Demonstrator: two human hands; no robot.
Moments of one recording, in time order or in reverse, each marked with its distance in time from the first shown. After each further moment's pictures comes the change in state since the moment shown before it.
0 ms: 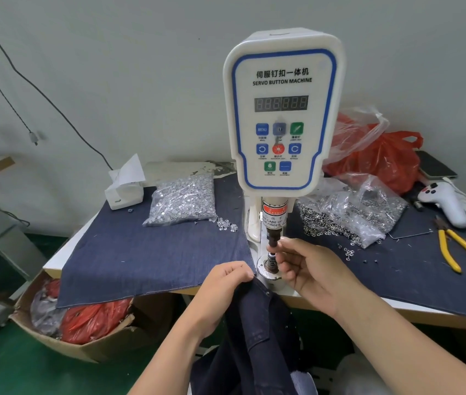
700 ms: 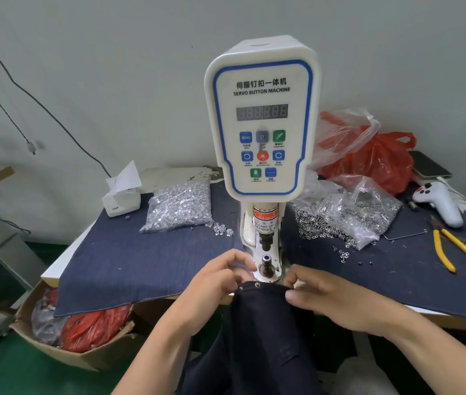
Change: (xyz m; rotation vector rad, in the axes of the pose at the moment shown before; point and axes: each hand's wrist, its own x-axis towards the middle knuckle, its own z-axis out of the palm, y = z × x) left_hand -0.005 0.033 -0.007 -0.103 -0.154 0.002; right_hand -0.030 -0.007 -0.059 -1.011 -0.479 -0.275
